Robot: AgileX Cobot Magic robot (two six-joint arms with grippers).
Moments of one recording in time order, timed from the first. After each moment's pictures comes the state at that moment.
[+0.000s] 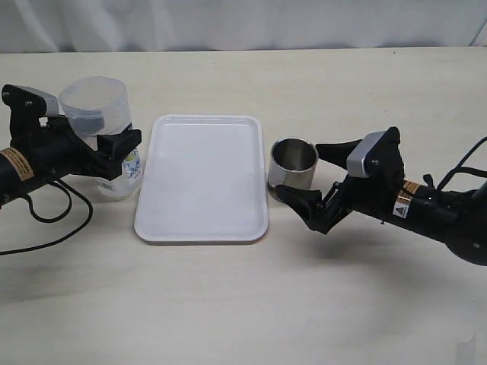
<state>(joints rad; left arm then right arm) -0.06 1.97 -0.53 0.63 -1.09 -0.27 0.08 2.10 -0.54 -0.79 -1.21 0.11</state>
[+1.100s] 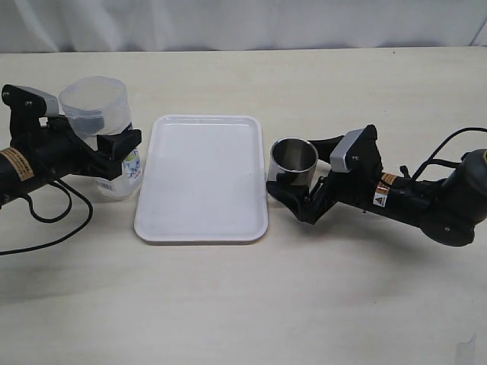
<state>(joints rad) -0.06 1.97 -0.53 0.63 -1.09 -0.27 0.08 2.26 -0.72 -0.85 -1.21 0.11</state>
